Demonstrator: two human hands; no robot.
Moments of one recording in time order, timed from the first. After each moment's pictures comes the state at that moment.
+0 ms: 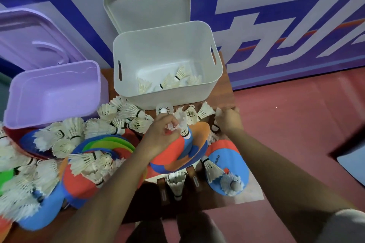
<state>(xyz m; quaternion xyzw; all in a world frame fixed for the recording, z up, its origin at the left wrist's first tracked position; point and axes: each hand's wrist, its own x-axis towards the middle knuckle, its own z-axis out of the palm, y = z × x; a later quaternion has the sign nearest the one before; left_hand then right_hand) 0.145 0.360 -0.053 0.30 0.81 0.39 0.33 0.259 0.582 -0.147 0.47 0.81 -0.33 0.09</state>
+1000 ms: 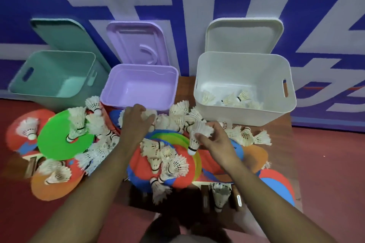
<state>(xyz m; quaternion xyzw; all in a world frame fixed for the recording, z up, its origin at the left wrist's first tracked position) 0.028 0.171 -0.002 0.04 0.95 0.30 0.07 0.177 0.375 -0.017 0.26 0.70 -0.66 0.00</state>
